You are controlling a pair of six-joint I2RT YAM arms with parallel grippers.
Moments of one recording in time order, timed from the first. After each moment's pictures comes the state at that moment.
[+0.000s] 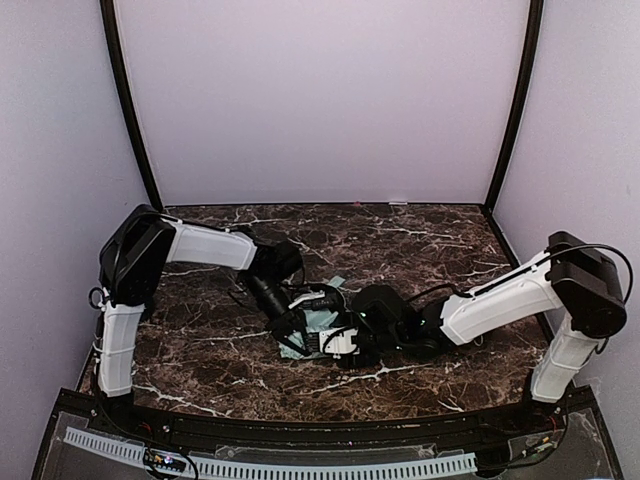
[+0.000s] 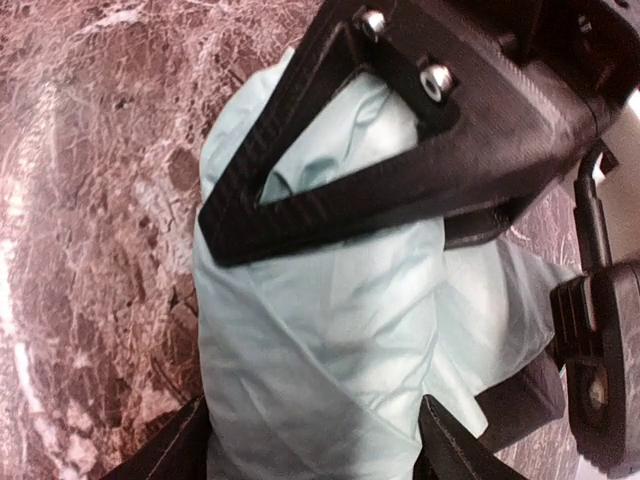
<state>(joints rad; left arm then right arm) -0.74 2.16 1.48 -0.93 0.86 0.63 1.12 1.72 0.82 0.14 0.09 -0.75</state>
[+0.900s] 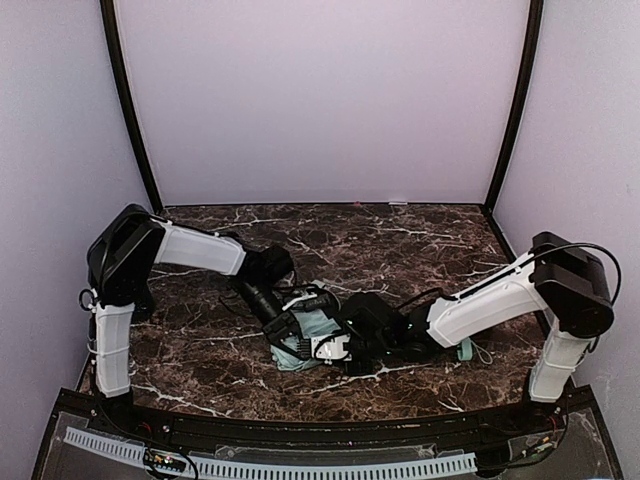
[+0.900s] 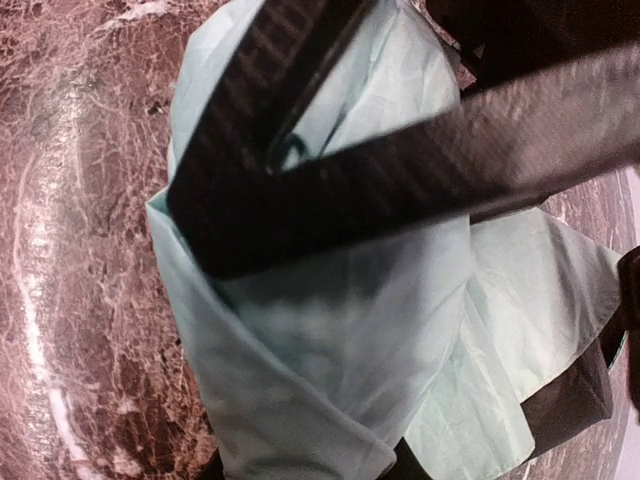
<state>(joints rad) -0.71 2.12 1.38 -0.87 0.93 0.43 1.16 1.79 0.86 0.08 0.05 -0.67</state>
